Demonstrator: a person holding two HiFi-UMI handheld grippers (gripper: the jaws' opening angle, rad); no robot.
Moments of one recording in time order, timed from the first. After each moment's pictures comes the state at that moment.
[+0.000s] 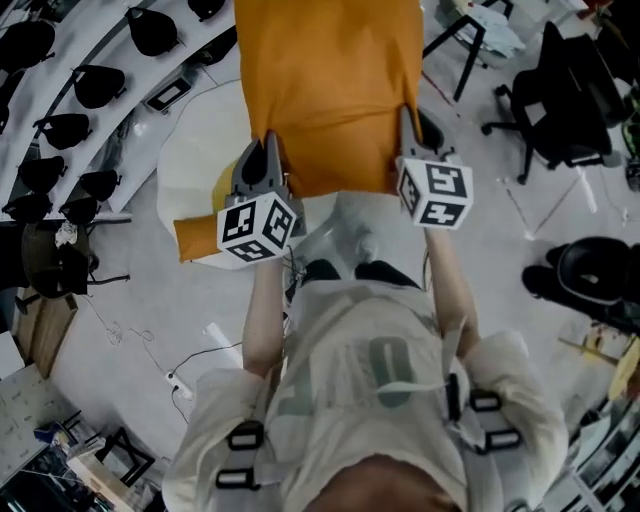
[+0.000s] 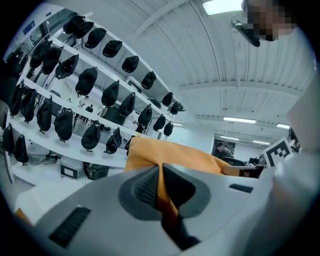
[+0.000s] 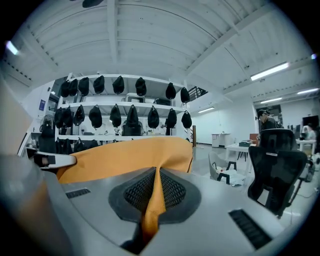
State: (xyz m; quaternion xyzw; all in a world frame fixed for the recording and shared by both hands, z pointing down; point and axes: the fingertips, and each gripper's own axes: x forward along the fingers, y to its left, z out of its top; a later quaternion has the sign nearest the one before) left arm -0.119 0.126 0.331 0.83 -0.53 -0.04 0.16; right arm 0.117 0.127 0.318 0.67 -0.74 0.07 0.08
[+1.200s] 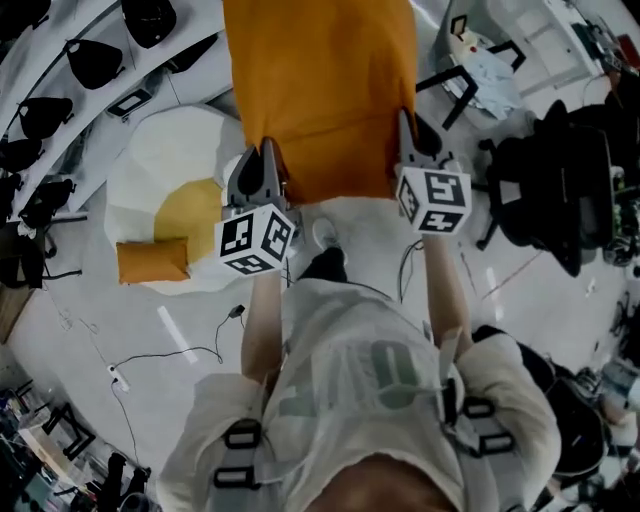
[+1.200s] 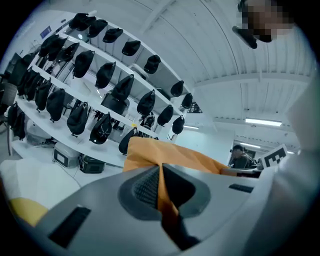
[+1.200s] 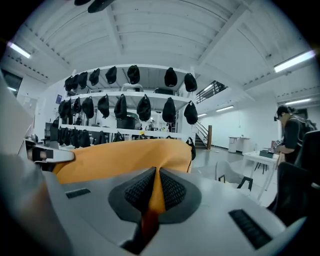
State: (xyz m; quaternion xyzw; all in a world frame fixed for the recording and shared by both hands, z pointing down) left arm 0.122 -0.083 0.364 0.77 -0.61 -0.07 0.19; right arm 0.353 -0.134 0.341 0.59 -0.80 0.03 0.12
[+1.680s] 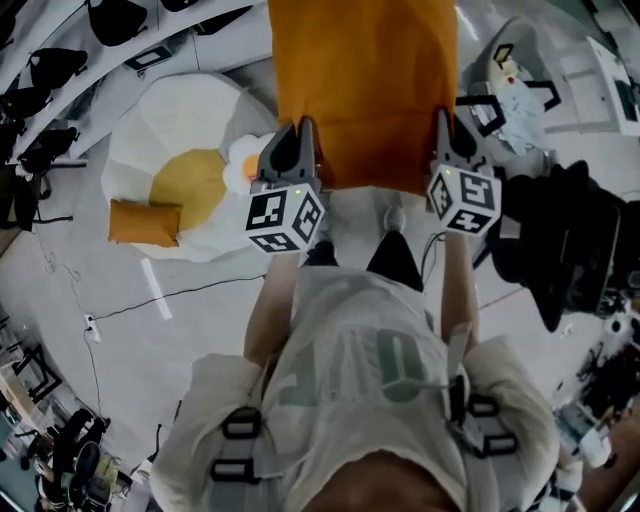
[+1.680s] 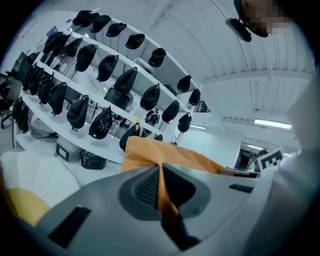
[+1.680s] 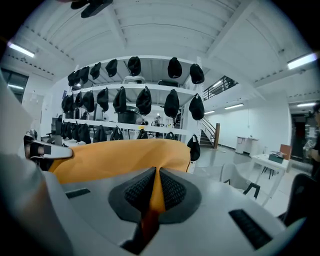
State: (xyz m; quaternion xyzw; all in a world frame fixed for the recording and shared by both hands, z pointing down) left arm 0.151 -0.152 0.371 0.74 -0.64 -0.08 0.22; right arm 0.375 -0.229 0.349 0.55 -0.82 0.03 0.16
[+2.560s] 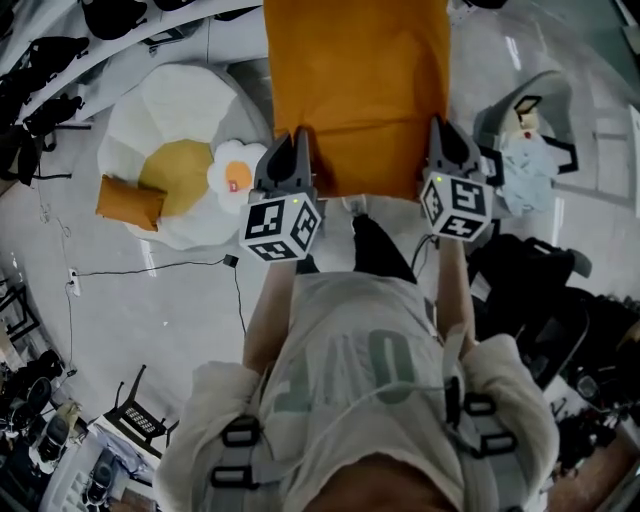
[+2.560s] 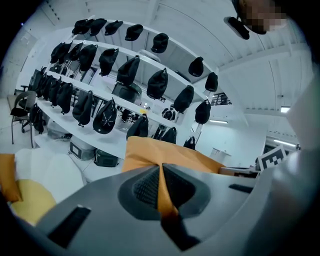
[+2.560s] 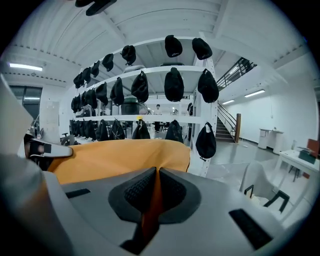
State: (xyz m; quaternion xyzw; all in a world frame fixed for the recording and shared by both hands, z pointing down) left arm 0.199 -0.271 0.411 0.65 -0.72 -0.04 0.24; right arm 0.401 -0.395 0.403 0.45 -0.87 0.06 0.18
